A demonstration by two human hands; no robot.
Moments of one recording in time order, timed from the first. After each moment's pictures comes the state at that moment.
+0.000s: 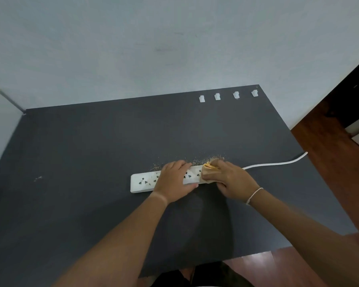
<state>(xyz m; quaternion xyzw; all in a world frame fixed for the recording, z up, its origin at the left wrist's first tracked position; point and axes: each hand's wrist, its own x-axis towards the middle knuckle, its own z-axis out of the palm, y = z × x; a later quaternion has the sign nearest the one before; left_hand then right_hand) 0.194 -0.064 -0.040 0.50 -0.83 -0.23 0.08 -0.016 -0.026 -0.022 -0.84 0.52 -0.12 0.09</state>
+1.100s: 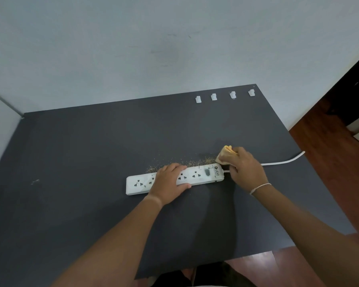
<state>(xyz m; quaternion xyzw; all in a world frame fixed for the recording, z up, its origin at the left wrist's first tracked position) 0.194 -0.063 -0.043 0.53 -0.80 -0.29 0.08 -0.052 -0.040 -0.023 -0.72 0.67 -0.19 0.07</state>
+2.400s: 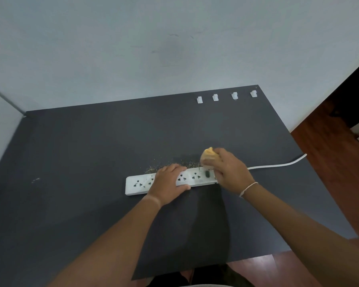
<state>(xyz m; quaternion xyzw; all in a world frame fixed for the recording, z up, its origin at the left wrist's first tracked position) 0.193 -0.065 -0.042 0.53 -0.79 -0.29 0.07 -0.021 -0.046 -0.014 -0.79 0.58 -0.18 0.09</state>
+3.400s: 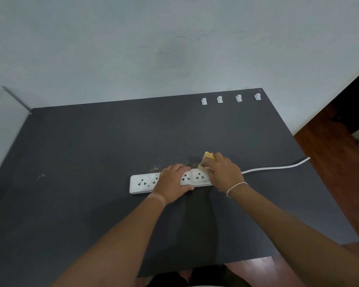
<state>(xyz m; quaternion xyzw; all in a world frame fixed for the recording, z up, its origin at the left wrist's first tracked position) 0.194 -0.065 -0.039 0.53 -0.79 -0.30 0.07 0.013 -0.052 -0.012 -0.72 0.67 -0.04 0.14</state>
